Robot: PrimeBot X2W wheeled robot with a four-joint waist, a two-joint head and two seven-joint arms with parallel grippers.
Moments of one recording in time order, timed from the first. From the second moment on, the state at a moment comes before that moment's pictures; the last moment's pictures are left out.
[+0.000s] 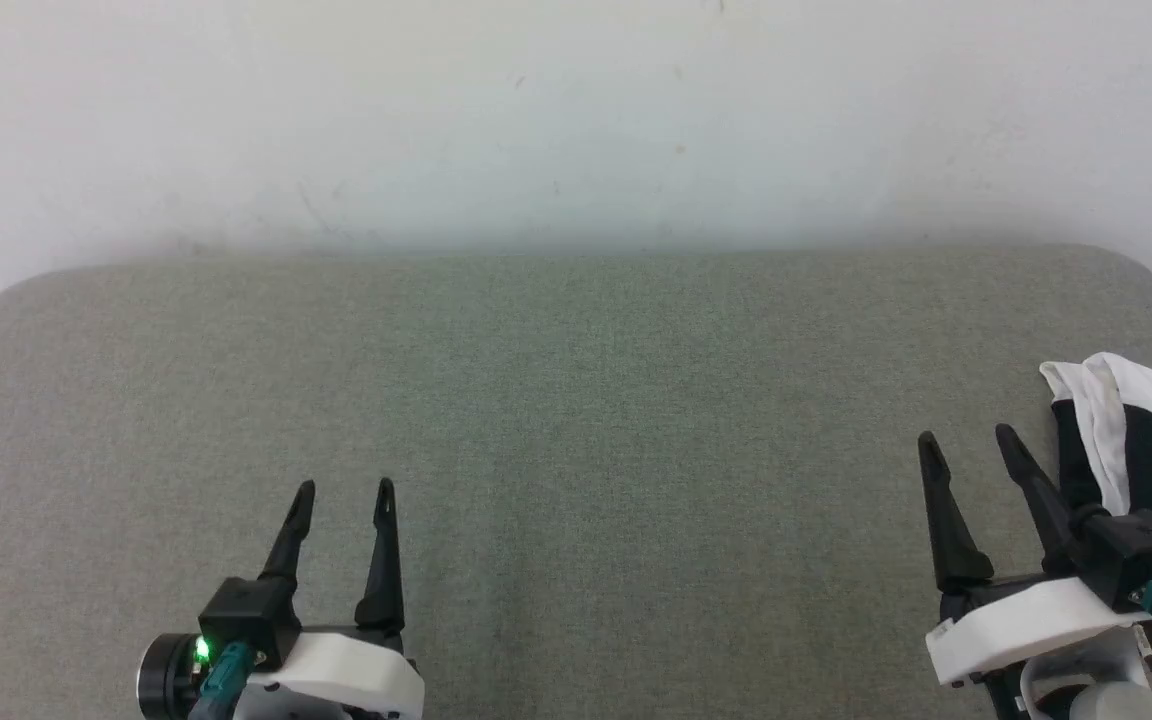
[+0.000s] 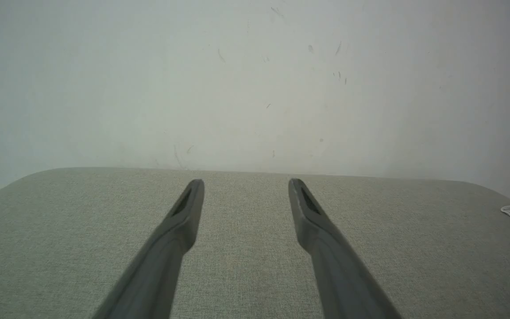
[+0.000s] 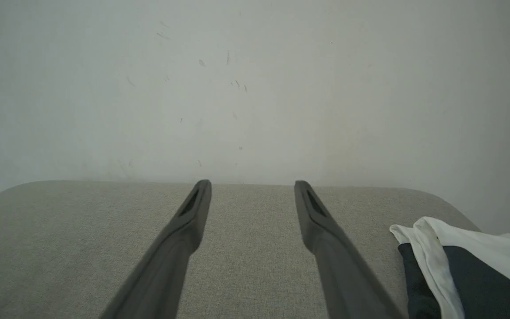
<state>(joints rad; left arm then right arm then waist) 0.02 0.06 -0.06 0.12 -0.13 0.02 -0.26 0.01 -0.05 -0.03 0.04 0.14 0.13 -0.15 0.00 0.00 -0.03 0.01</state>
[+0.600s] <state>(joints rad) 0.02 0.06 -0.06 0.14 -0.14 0.02 -0.26 0.03 -0.06 -0.02 0.06 0.17 0.13 -0.16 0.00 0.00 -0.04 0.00</state>
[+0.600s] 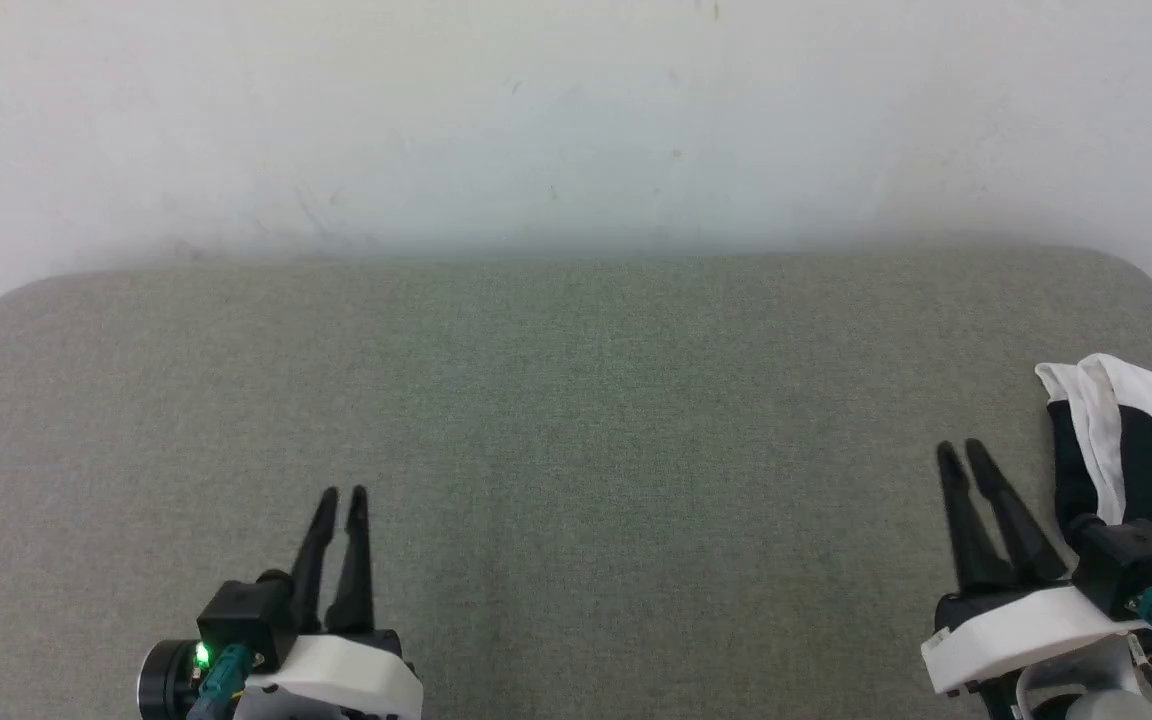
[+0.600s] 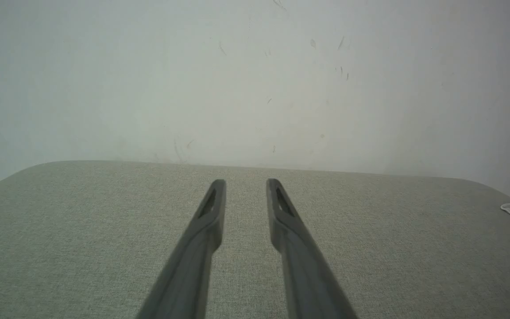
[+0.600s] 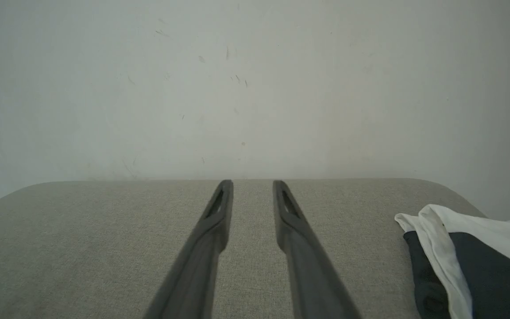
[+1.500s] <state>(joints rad) 0.02 0.06 -0.06 0.13 -0.13 0.02 -0.22 0.03 -0.06 -0.02 0.05 0.15 0.13 -0.14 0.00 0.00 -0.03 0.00</state>
